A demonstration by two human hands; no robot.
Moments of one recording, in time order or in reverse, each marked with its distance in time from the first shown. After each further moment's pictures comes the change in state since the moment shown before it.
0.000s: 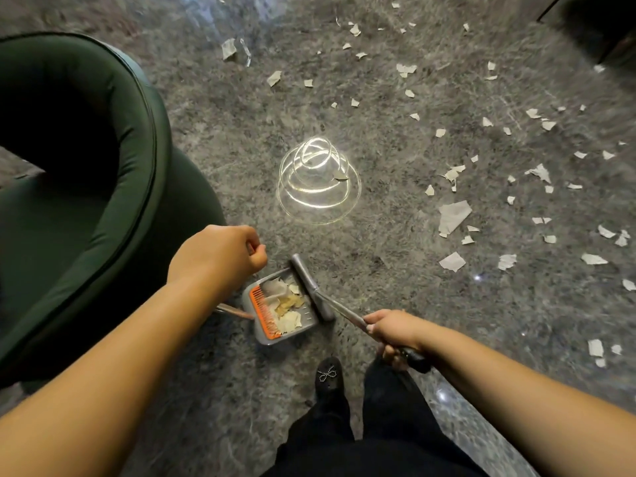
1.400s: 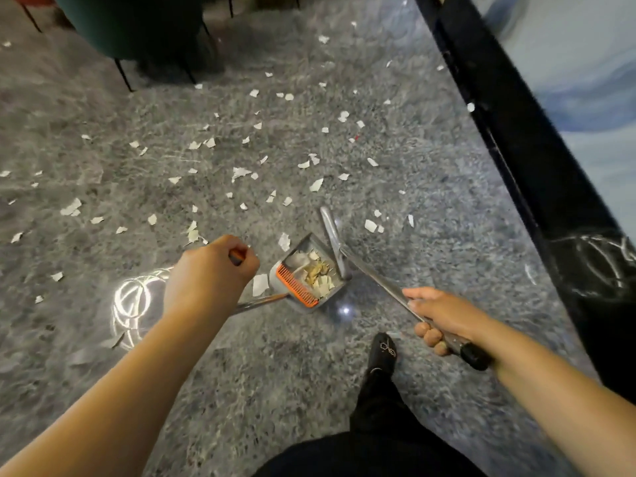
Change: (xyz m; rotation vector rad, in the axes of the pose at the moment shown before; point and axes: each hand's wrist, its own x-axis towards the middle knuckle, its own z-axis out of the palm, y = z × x) left_hand -0.091 0.526 0.045 -0.091 -0.159 0.832; right_hand -0.191 0.377 -0.235 1.208 0.590 -0.178
